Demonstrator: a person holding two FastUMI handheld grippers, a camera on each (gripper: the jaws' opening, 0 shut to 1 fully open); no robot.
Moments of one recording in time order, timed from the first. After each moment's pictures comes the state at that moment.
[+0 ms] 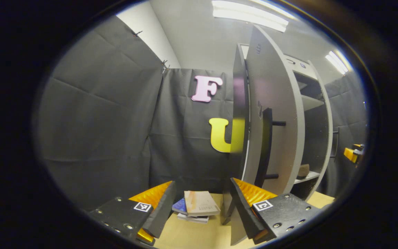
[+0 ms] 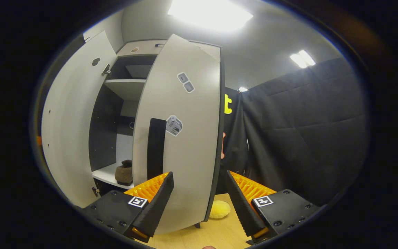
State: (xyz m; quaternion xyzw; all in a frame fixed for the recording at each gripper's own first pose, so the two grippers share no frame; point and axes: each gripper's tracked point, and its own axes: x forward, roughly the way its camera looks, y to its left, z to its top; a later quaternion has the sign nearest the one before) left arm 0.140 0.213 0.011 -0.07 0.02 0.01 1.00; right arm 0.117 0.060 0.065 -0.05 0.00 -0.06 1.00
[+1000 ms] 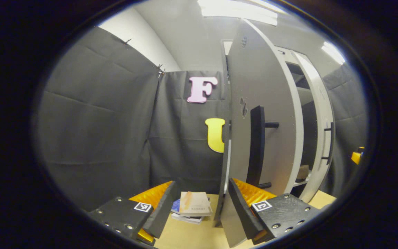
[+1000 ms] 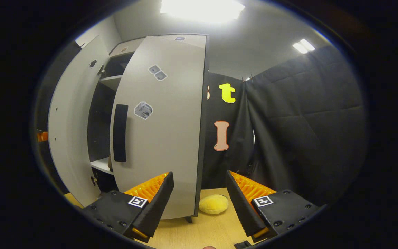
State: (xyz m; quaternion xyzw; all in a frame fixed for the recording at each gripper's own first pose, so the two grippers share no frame) left arm 0.141 0.111 0.032 -0.04 0.03 0.03 1.00; right arm 0.126 -0.026 0.034 -0.03 0.03 -0.01 1.00
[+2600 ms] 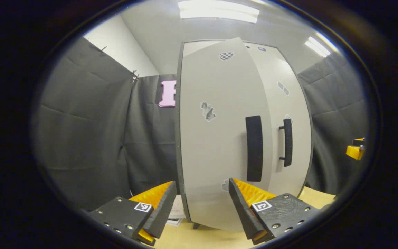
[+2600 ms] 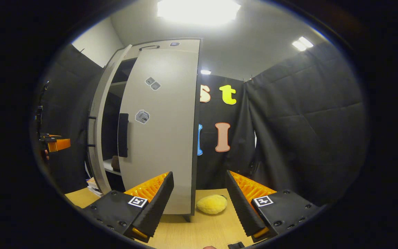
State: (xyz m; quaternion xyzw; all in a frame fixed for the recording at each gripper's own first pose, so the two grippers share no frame) left arm 0.131 -0.005 0.044 -0.01 0.01 -0.03 1.00; right arm 0.105 -0.048 0.043 -0.01 0.03 0.02 1.00
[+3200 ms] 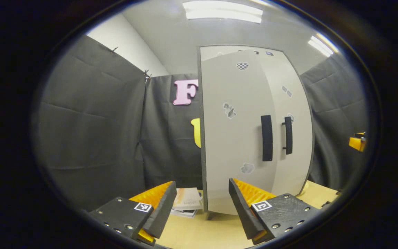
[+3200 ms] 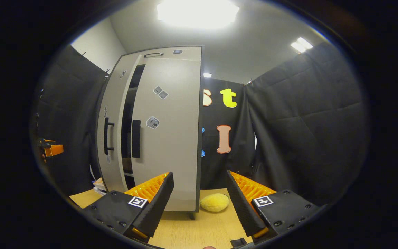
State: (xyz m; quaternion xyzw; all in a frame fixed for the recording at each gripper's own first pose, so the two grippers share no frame) left arm 0.063 0.060 0.025 -0.01 0.03 0.00 1.00; right arm 0.057 -0.041 0.053 -0.01 0.02 0.02 1.00
